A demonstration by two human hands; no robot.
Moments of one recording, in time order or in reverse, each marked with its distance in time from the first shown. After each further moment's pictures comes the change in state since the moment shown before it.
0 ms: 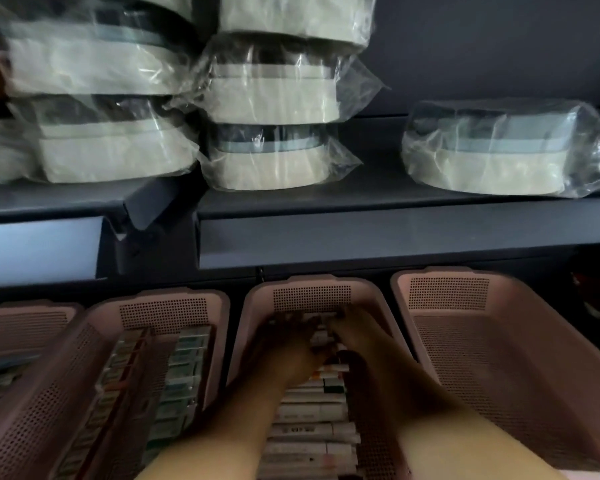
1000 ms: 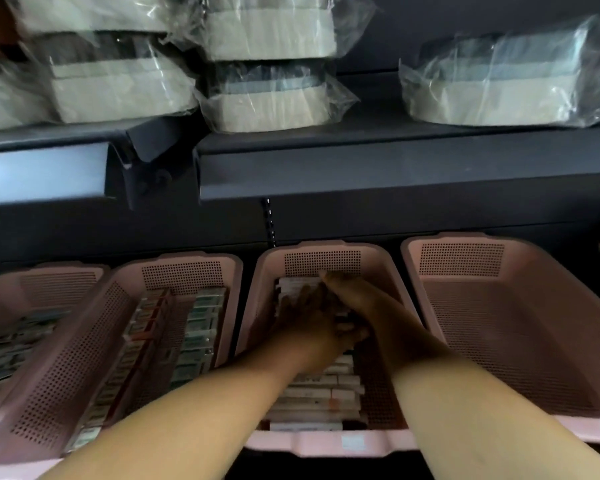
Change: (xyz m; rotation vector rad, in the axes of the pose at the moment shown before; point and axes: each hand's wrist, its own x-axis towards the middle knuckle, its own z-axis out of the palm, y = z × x) left_hand -0.049 0.041 -0.011 -0.045 -0.109 -0.013; right_hand -0.030 -0.017 0.002 0.282 -0.137 0.130
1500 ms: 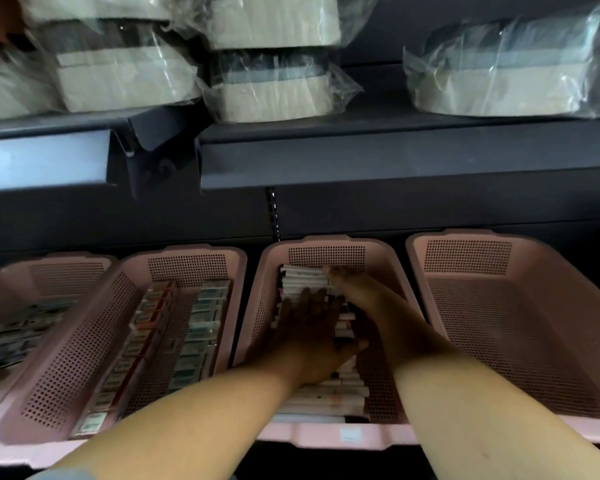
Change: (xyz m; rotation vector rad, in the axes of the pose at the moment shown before) left_hand -0.014 -0.005 0.017 0.056 -0.099 -0.057; right_hand 0.013 0.004 -0.001 -0.176 0.005 -0.037
